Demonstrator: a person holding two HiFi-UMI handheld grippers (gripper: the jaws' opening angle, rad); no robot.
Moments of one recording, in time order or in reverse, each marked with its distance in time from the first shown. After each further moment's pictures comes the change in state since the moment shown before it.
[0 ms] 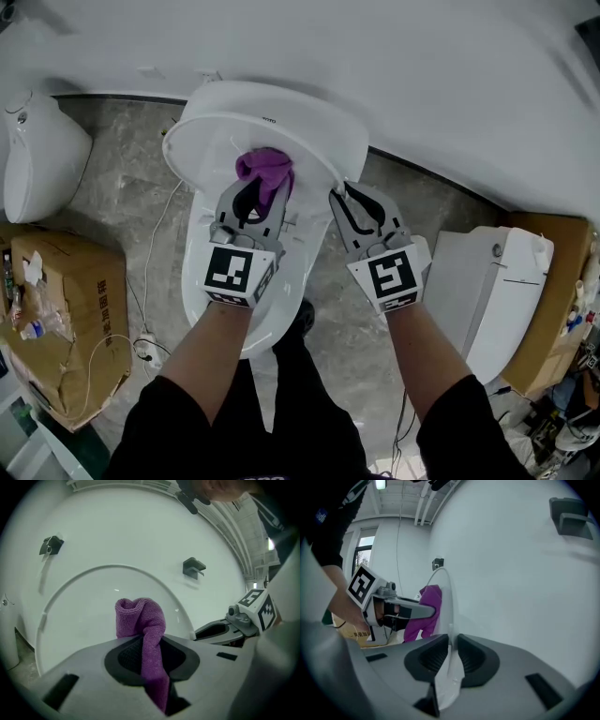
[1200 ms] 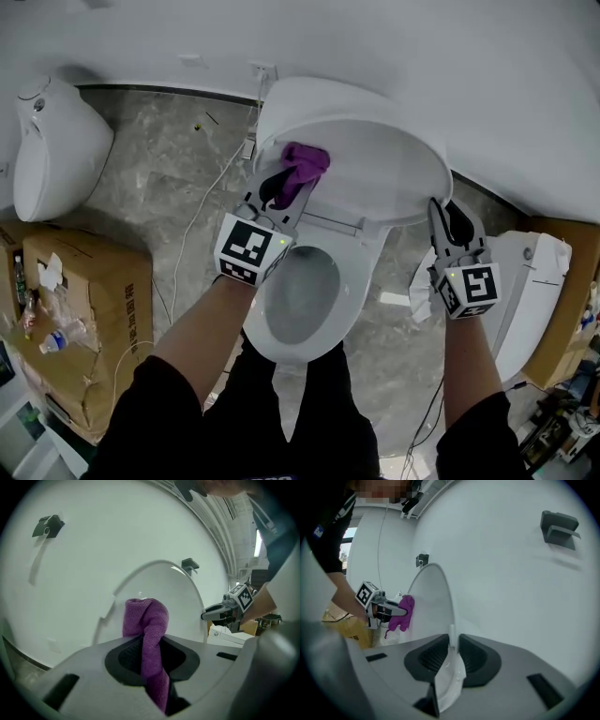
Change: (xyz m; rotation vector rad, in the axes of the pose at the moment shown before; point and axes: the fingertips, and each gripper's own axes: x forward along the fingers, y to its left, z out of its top) left arm -0.042 0.117 -0.042 0.044 0.090 -0.206; right arm -0.003 -0.010 -0.009 0.096 0.034 -0.241
